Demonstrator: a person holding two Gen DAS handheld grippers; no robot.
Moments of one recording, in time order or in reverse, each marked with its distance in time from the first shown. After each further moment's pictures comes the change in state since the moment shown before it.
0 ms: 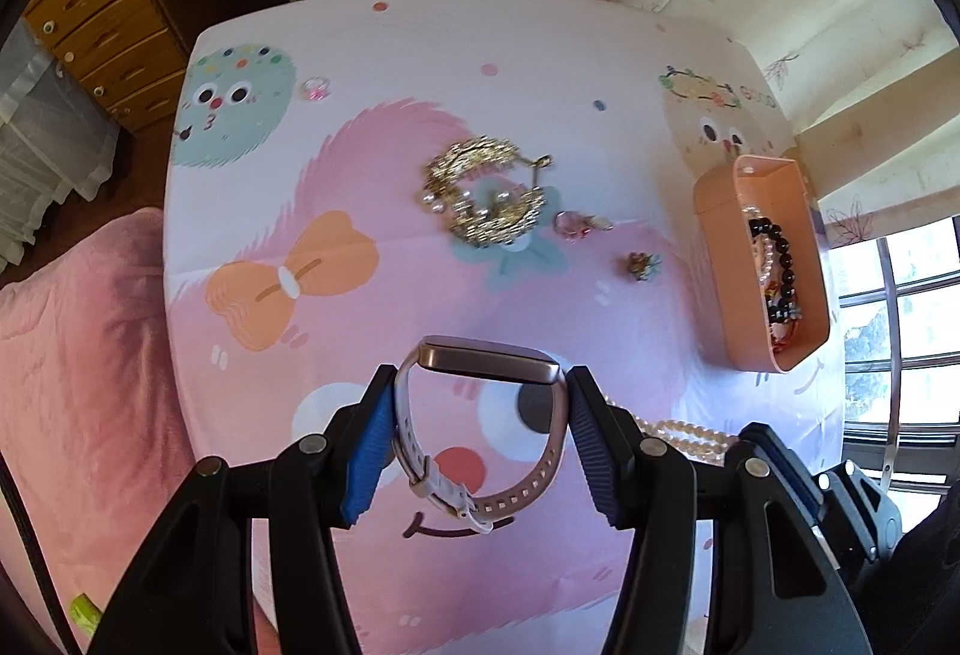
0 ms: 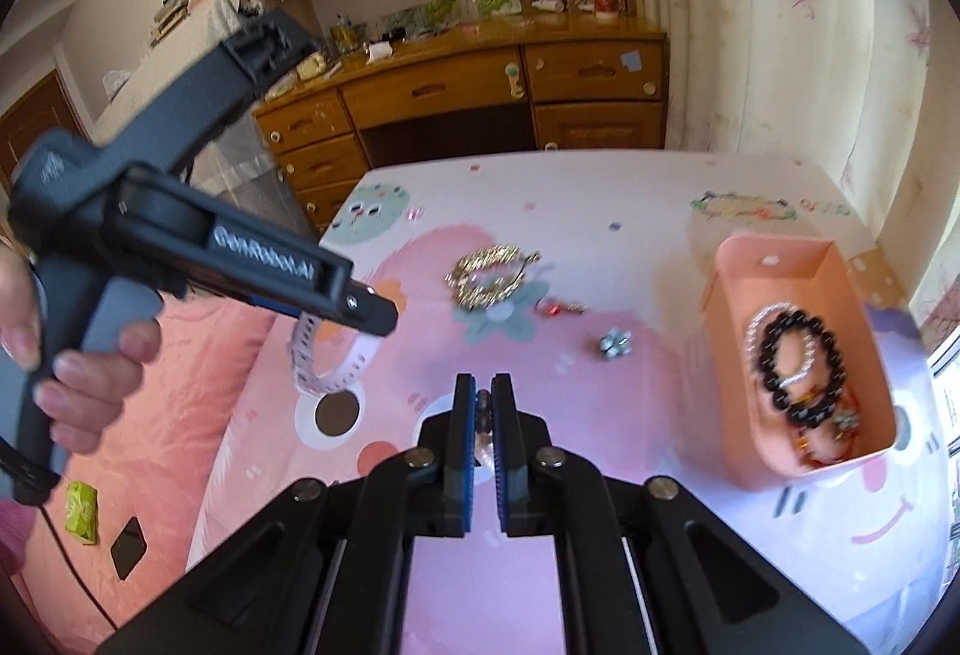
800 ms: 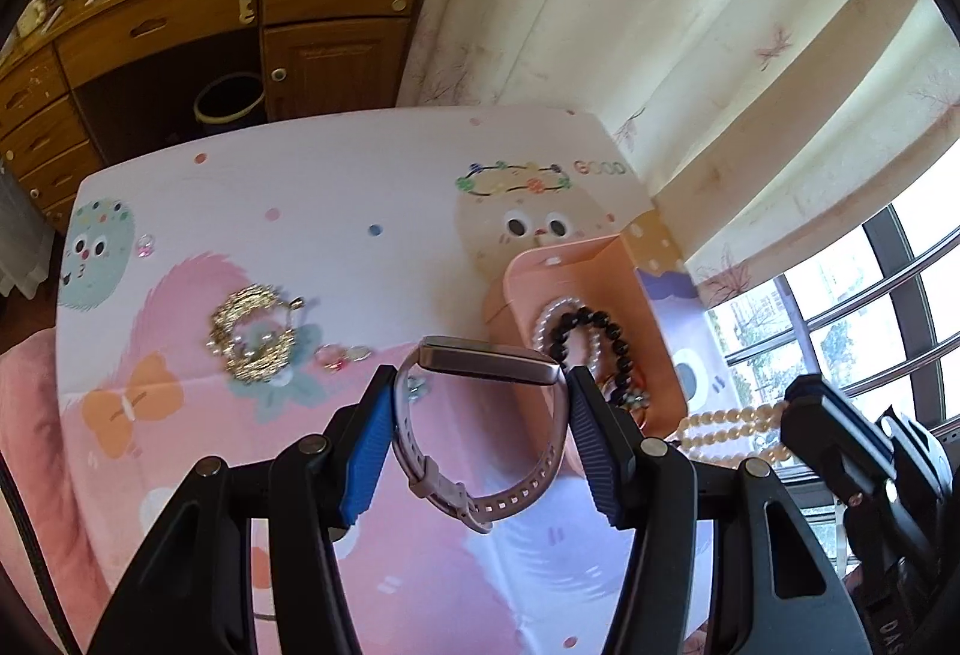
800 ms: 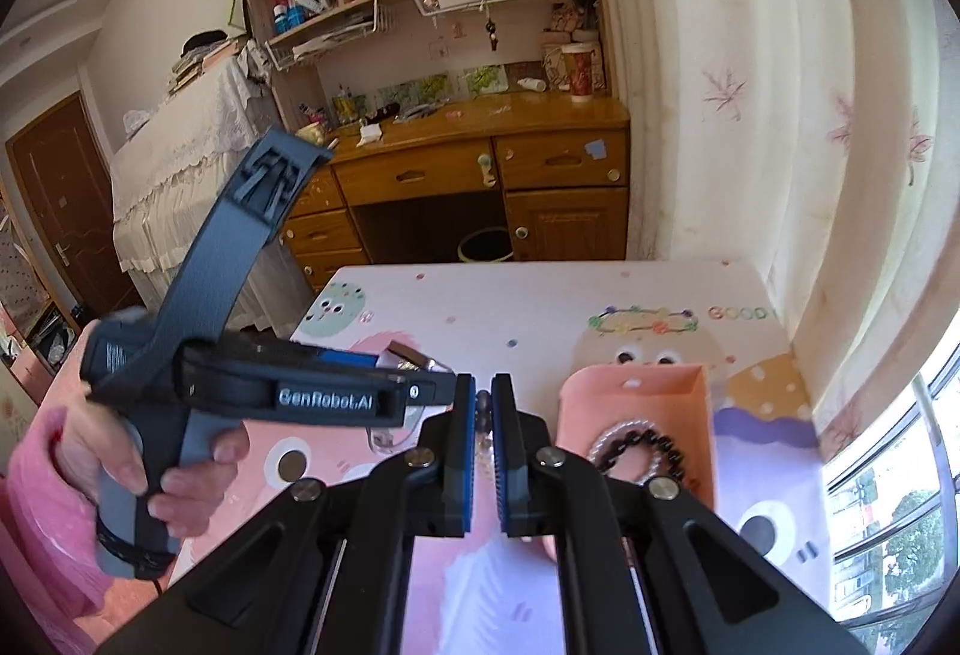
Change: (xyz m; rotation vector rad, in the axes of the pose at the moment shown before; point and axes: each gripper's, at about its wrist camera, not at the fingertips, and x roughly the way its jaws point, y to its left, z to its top) left arm -0.020 -0.135 0.020 0.102 -0.242 -0.154; right arm -0.095 -0.099 0.056 -0.039 -0.142 0.028
